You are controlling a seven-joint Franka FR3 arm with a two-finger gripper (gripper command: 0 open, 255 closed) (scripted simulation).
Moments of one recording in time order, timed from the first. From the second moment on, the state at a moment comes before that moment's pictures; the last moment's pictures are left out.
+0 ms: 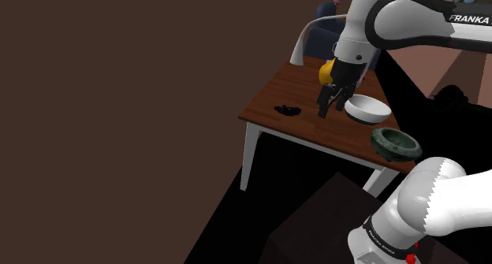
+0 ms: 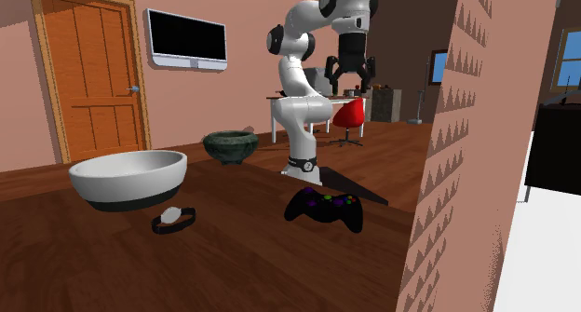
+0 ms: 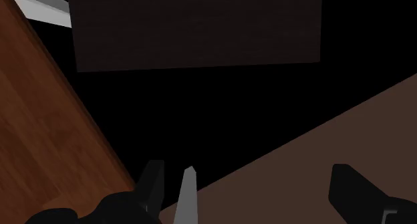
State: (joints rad) arm -0.01 -0.77 0.04 -2.41 0.05 1.60 0.09
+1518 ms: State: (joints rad) arm 0.01 -0.21 -0.30 -2.33 -0.04 2.23 -0.62
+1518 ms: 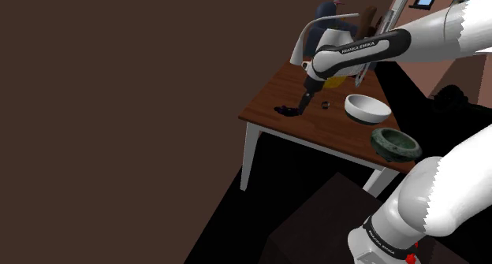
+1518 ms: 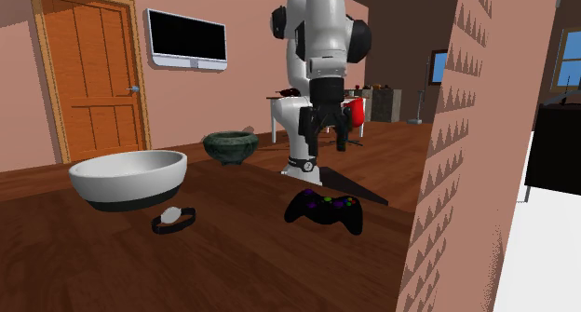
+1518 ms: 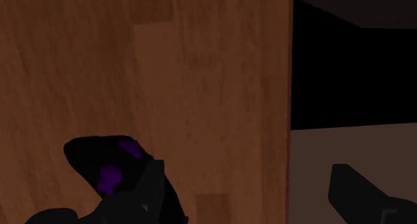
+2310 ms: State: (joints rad) arm 0.00 0.17 -0.33 -2.07 0.17 2.38 -0.99
